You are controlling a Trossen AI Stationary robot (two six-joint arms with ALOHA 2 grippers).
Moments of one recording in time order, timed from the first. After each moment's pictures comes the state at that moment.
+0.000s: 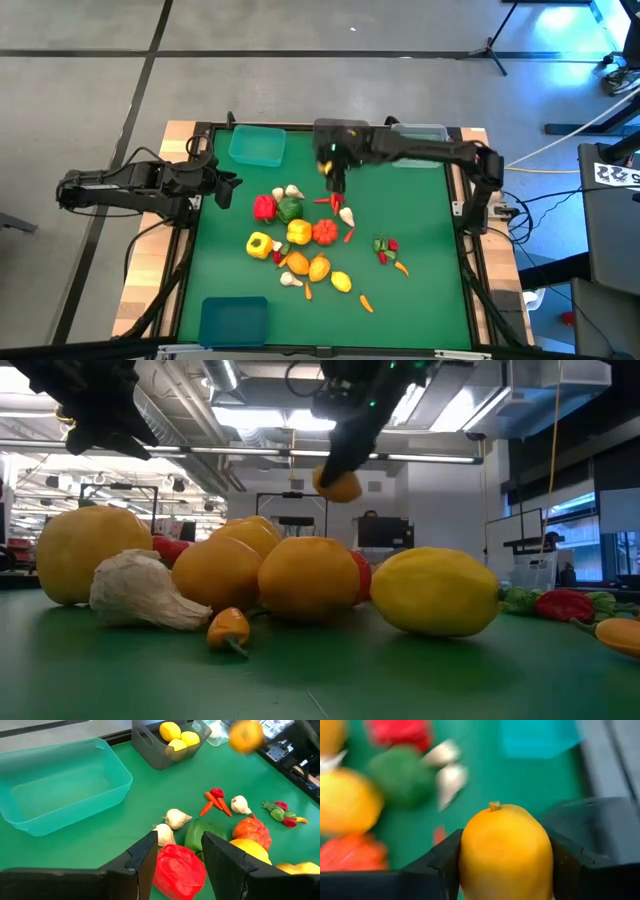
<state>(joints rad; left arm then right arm) 0.03 0.52 0.65 -0.81 -0.43 -0.73 -0.25 1.85 1.65 -0.71 0.04 -0.18</state>
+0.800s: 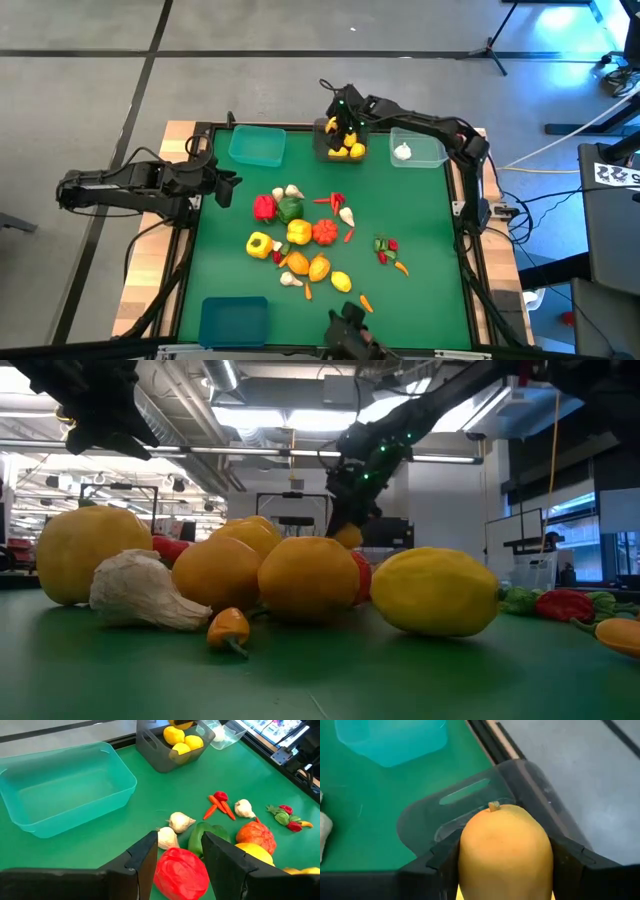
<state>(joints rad) 0.03 0.52 0.65 -0.81 -0.46 -0.73 -0.59 2.03 1.65 -0.51 -0.11 -0.08</state>
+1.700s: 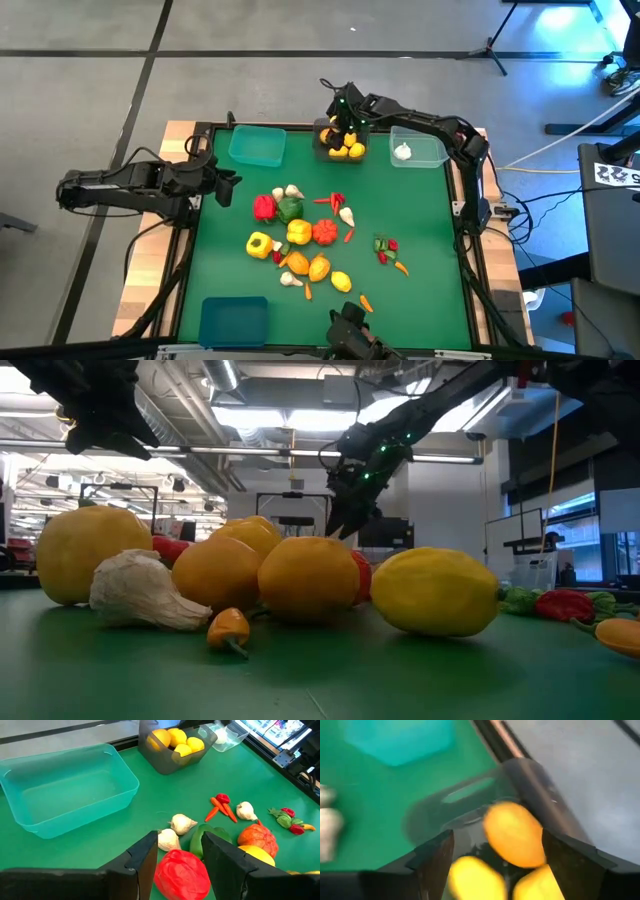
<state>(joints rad) 0.03 0.52 0.65 -0.81 -0.47 -0.74 -0.60 2.03 1.67 -0.53 -0.15 -0.09</state>
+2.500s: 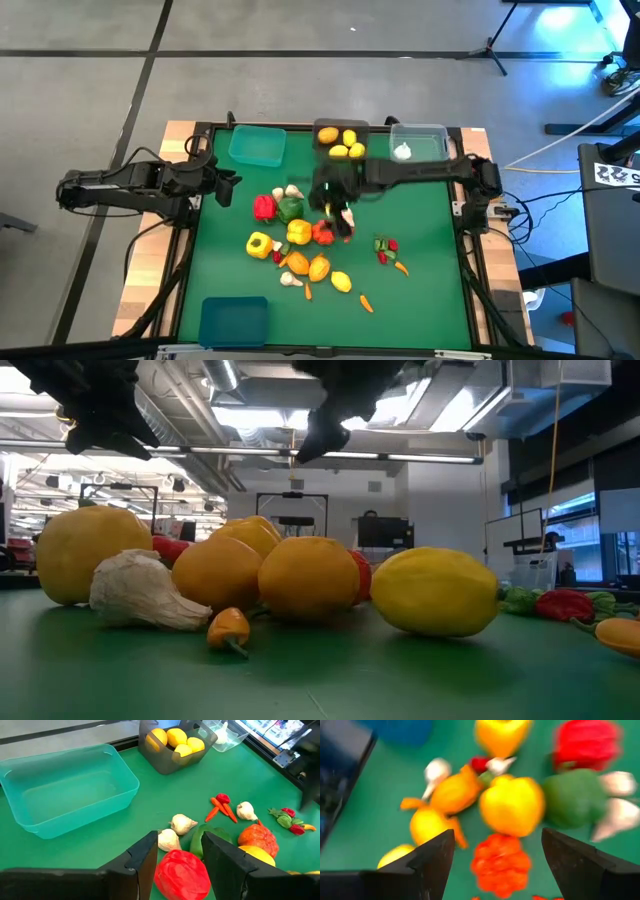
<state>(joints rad) 0.03 0.52 0.65 -0.81 -0.47 -0.73 -0.01 1.88 1.67 -0.75 -0.31 -0.22</state>
